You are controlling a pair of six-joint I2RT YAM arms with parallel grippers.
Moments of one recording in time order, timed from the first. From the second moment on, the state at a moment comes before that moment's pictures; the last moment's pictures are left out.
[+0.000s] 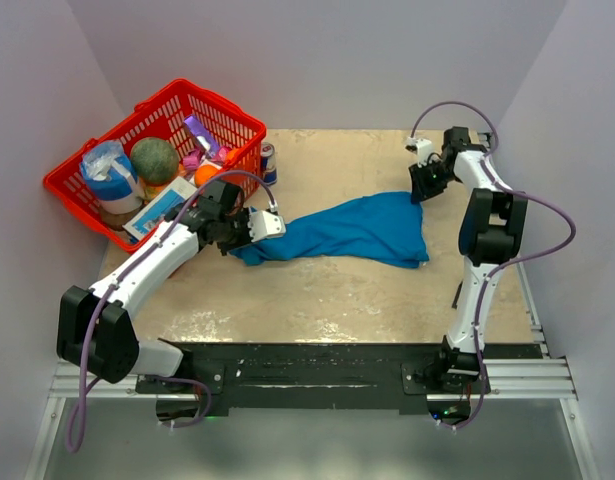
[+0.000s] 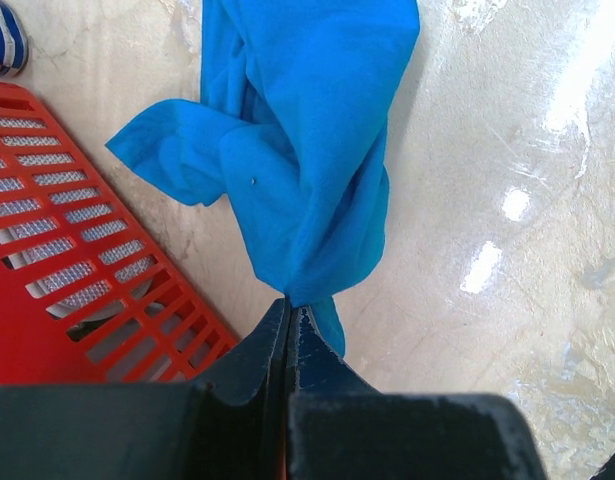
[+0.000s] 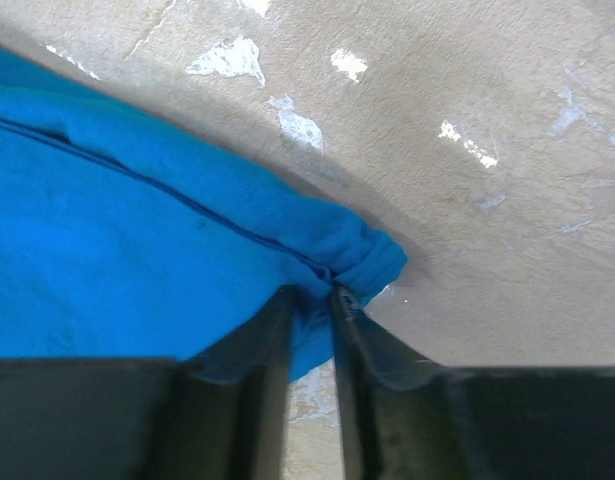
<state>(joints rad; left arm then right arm) -0.40 1.37 1.08 -0.73 0.18 0.92 -0.09 2.25 1.87 -0.82 -0.42 -0.53</state>
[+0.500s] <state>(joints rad) -0.39 1.37 1.17 -0.73 0.16 0.93 -0.09 2.10 1.95 -0.96 -0.43 -0.55</state>
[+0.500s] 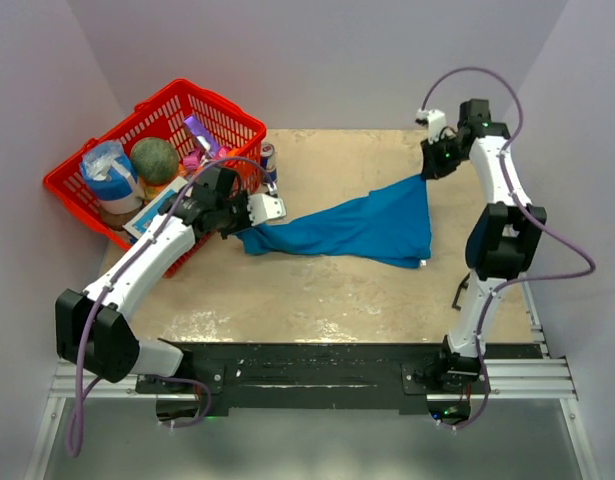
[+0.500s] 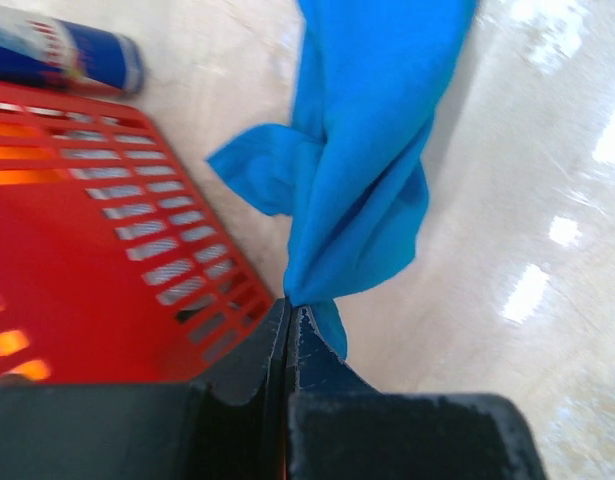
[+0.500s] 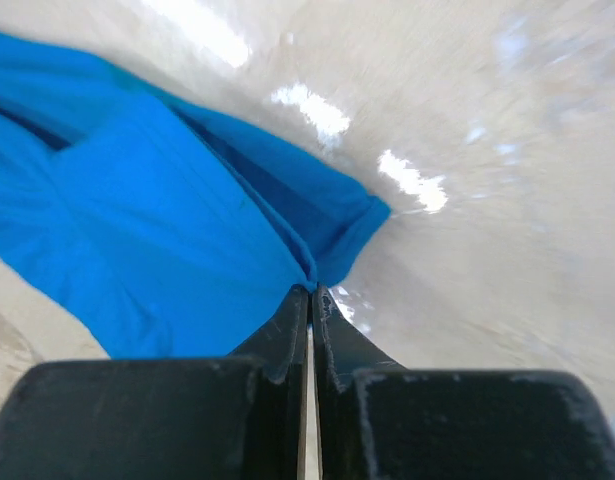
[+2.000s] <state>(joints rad) -0.39 0.93 1.81 -0.62 0.09 0.76 -0.20 1.09 2.23 -0.36 -0.17 -0.46</state>
